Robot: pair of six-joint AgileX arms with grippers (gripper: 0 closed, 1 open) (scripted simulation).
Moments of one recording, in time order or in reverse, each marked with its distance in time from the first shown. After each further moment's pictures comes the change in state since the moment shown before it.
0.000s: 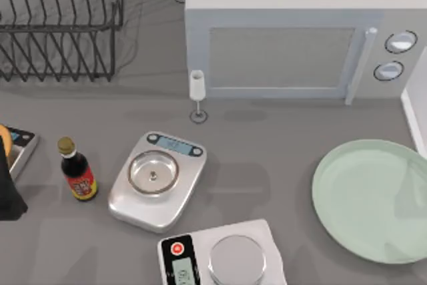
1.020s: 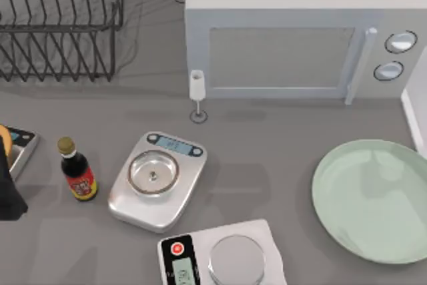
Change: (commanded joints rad) left arm 0.000 0.000 0.000 0.000 0.000 0.000; right arm 0.192 0.561 0.454 -0.362 0.000 0.196
